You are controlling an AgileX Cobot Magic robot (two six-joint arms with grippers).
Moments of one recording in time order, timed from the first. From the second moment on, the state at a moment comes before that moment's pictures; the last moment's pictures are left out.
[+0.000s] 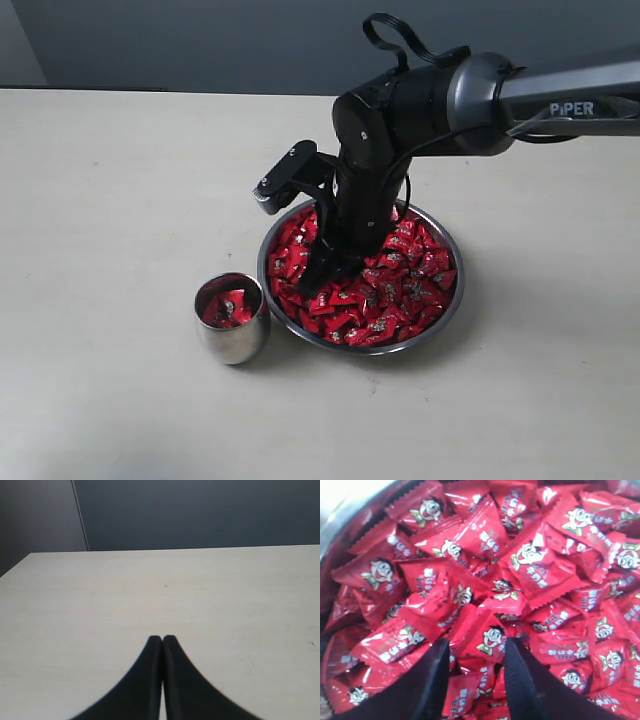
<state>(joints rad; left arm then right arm) 0.17 0.00 0.00 0.04 0.29 -0.02 0.83 2.02 -1.36 -0.02 0.80 -0.32</state>
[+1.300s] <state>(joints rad) 0.17 0.00 0.00 0.04 0.29 -0.02 0.87 2.06 -1.36 -0.11 0.76 -0.27</state>
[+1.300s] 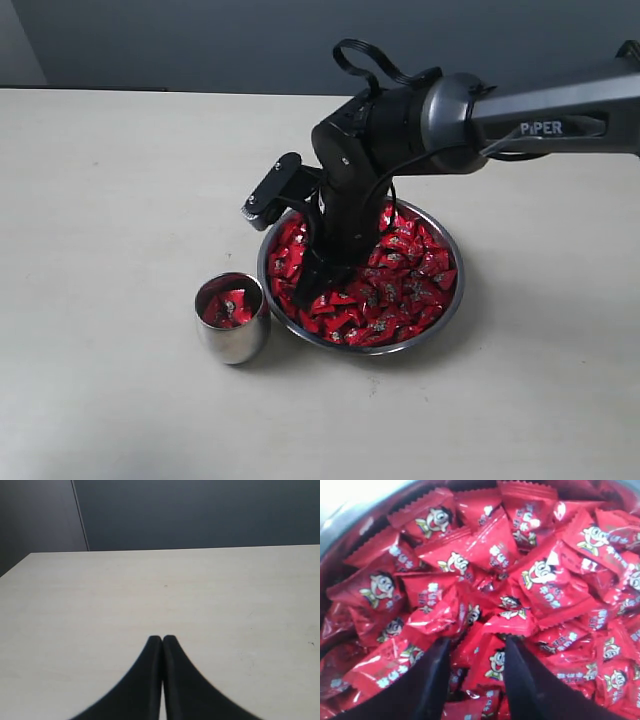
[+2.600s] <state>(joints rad) 0.17 0.00 0.00 0.04 0.29 -0.02 0.87 2.07 -1.39 -0.29 0.80 -0.15</state>
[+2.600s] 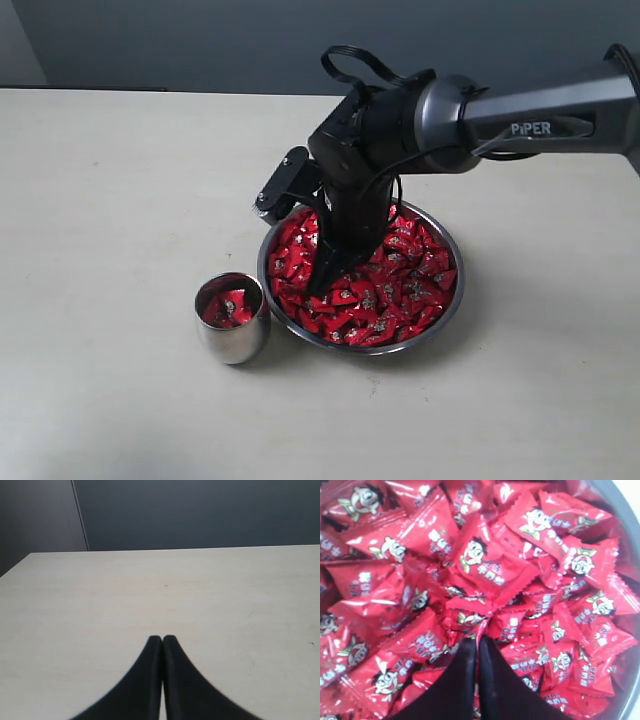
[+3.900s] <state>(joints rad) 0.17 0.00 0.00 0.04 0.29 -0.02 1.00 2.07 -1.71 0.28 1.05 -0.49</state>
